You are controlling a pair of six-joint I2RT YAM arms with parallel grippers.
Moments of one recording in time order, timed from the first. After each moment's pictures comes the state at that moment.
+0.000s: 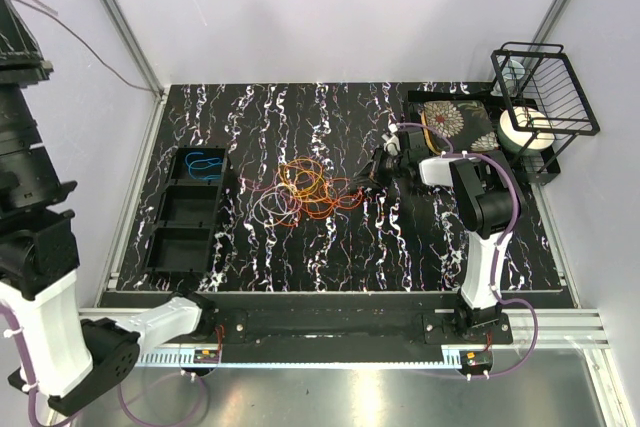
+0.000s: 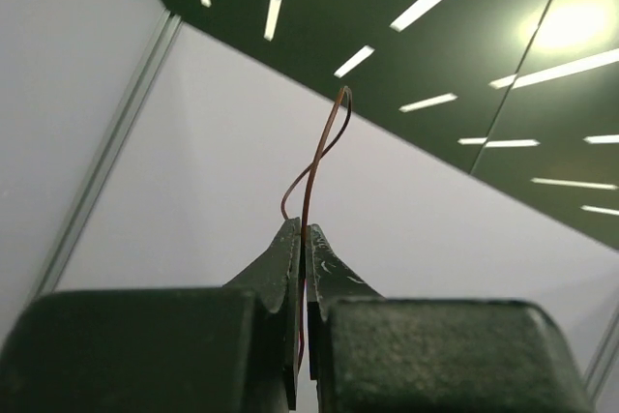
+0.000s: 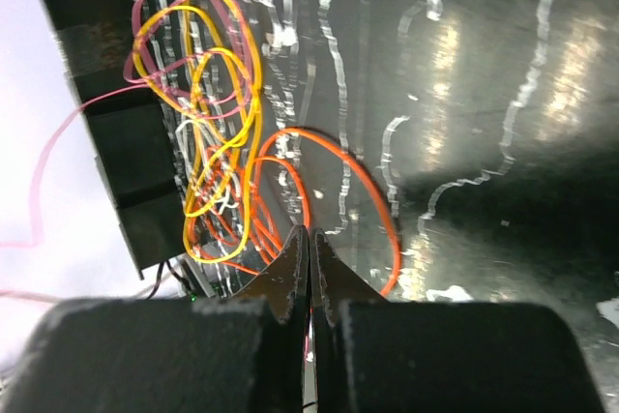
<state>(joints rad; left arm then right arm) -0.40 1.07 2.10 -0.14 -0.47 -0.13 0.28 2.04 1.11 0.15 -0.72 0.76</state>
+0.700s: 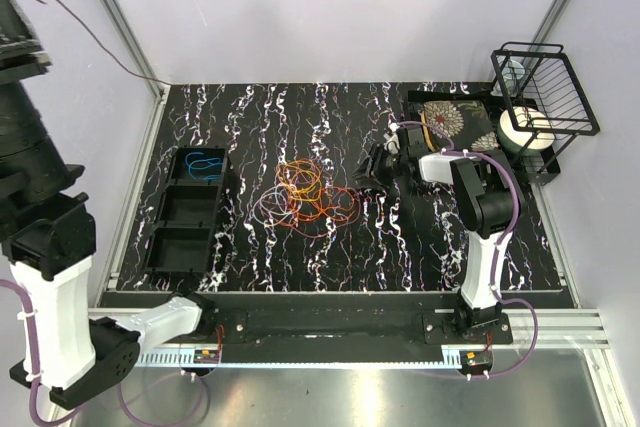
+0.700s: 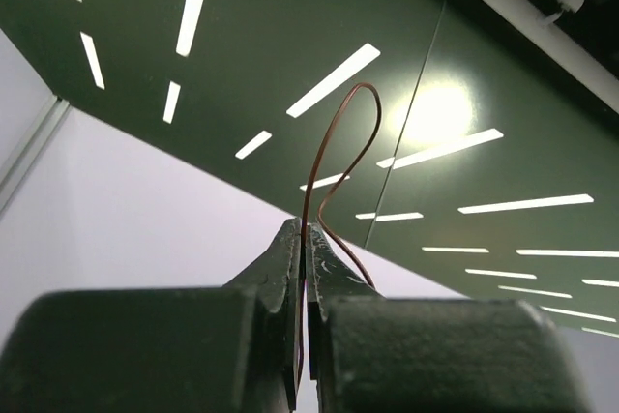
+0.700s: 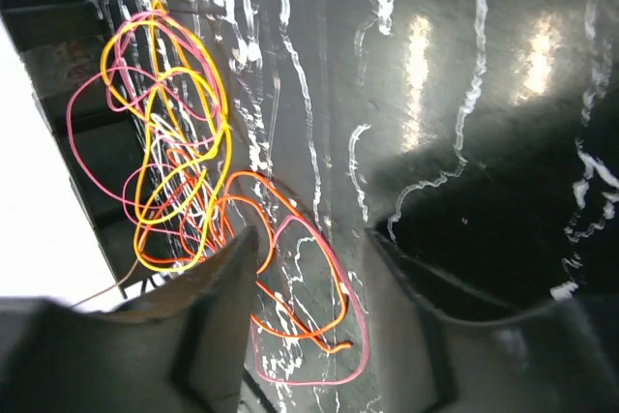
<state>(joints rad) -0.40 1.09 2.03 0.21 -0.30 -0.19 0.27 2.04 1.15 0.04 -0.65 0.73</state>
